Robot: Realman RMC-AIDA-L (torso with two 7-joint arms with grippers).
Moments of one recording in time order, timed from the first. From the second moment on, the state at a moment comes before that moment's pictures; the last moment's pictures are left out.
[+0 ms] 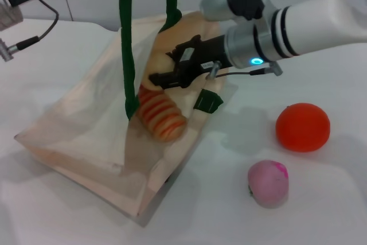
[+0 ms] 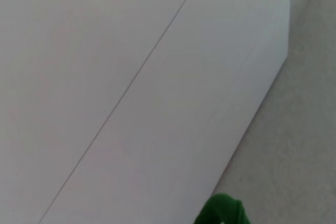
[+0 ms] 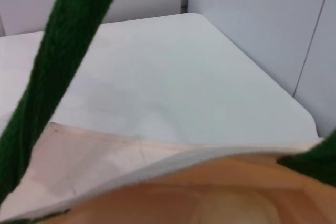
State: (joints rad) left arm -0.74 -1.87 0.40 0.36 -1.45 -1.75 1.42; right arm 1.31 2.05 -0.59 0.02 -2.35 -0.85 1.40
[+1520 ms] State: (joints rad) left arm -0.64 -1.93 0.34 0.36 -1.46 -1.33 1.57; right arm 0.82 2.03 -0.29 -0.48 -2.11 -1.27 1.40
